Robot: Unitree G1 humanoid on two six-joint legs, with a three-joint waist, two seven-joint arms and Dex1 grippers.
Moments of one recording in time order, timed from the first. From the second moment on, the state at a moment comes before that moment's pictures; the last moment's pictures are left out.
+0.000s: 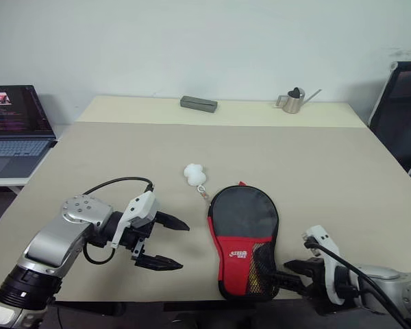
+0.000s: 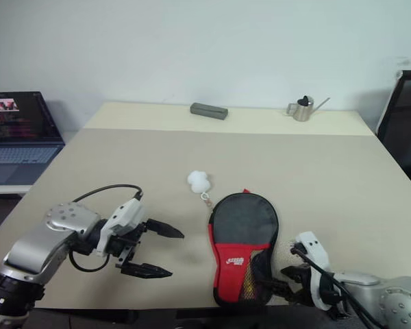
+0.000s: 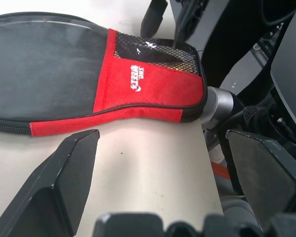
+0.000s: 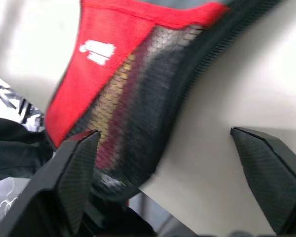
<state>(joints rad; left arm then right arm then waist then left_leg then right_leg) -0.26 0.92 -0.10 -0.20 -0.48 0.40 -1.49 0.11 -0.61 -0.30 -0.70 1.19 1.47 0.19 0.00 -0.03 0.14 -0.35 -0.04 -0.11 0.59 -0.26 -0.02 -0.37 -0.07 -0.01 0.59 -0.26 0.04</state>
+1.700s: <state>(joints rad) -1.01 0.40 -0.17 1.16 0.13 -0.21 -0.67 -0.31 -0.49 0.16 -0.46 0.57 0.80 0.60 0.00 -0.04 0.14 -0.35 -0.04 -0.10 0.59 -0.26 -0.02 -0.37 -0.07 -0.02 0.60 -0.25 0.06</state>
